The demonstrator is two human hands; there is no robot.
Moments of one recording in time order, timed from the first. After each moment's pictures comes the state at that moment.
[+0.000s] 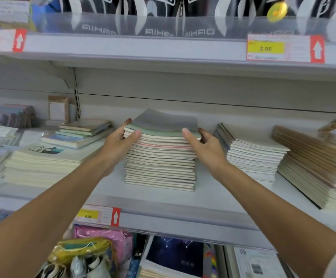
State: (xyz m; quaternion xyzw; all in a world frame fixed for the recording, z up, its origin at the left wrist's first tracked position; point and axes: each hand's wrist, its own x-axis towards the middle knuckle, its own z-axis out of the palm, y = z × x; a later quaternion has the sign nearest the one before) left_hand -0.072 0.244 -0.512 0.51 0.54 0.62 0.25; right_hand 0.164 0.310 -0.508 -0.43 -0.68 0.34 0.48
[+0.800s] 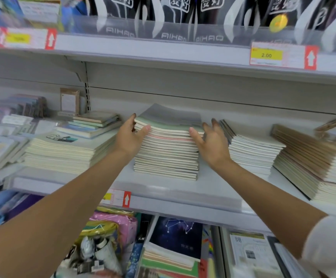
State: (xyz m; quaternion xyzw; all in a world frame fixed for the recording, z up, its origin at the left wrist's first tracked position) left_hand -0.050 0.222 -0.507 0.48 0.59 0.62 0.19; right_hand 0.167 0.298 -0.505 -0.48 -0.78 0.03 0.40
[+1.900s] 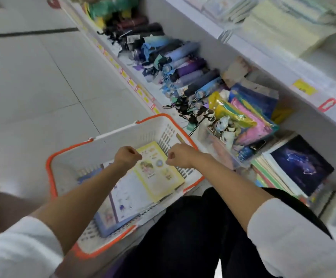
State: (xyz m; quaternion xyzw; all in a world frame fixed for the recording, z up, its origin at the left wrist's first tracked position) left_hand -0.145 -0.251 -0.867 -0.03 0.84 0.47 0.27; right_hand -0.067 -0.068 -0.784 -0.08 -0.94 0.18 -0.28
